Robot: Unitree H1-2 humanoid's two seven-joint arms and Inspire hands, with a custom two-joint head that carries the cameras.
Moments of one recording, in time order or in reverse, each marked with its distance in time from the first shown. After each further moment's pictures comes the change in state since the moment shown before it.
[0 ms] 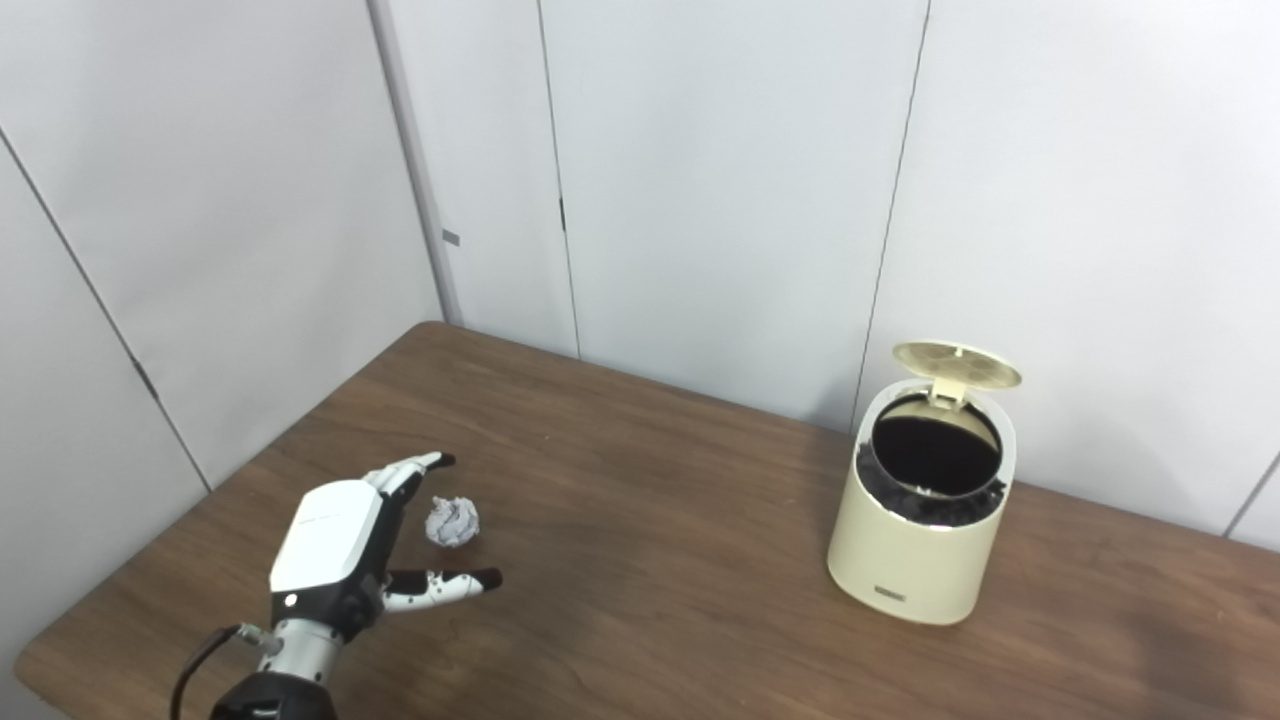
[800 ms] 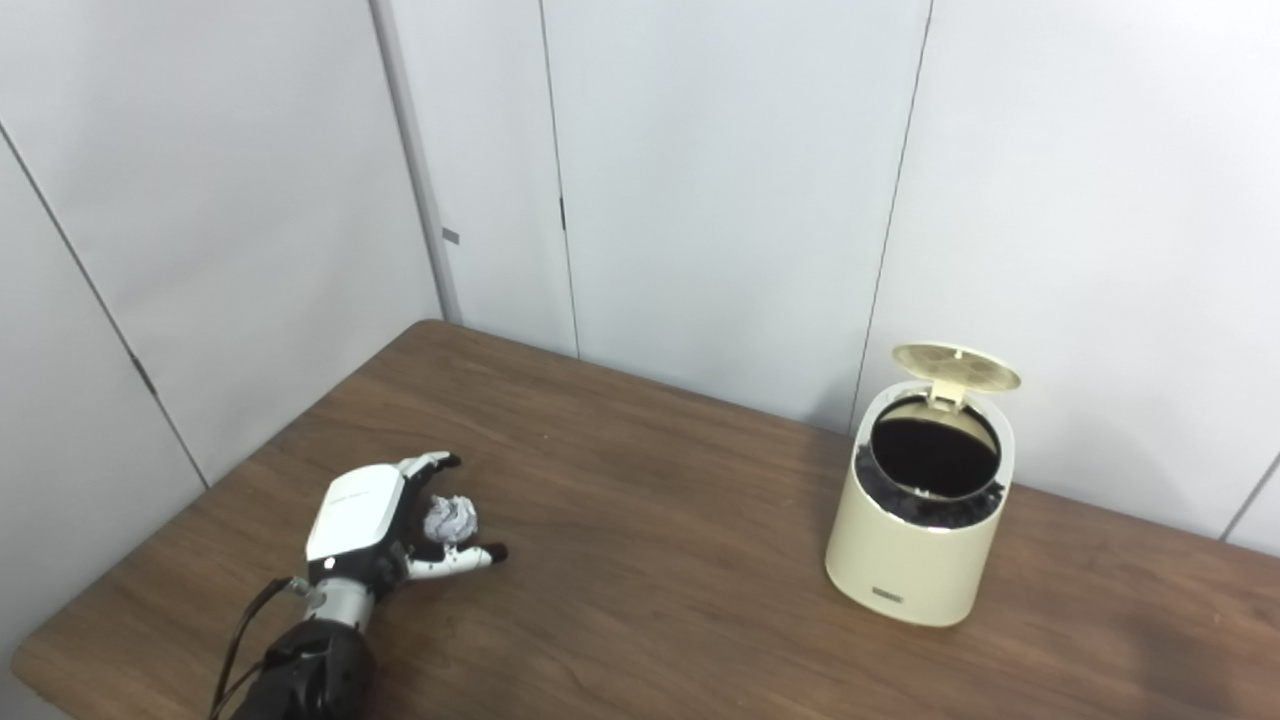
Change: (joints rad) left arm -0.174 0.086 -0.075 0.337 -0.054 0.052 0.086; right arm 0.004 0.001 -0.009 -0.016 0.025 0.006 0.020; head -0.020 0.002
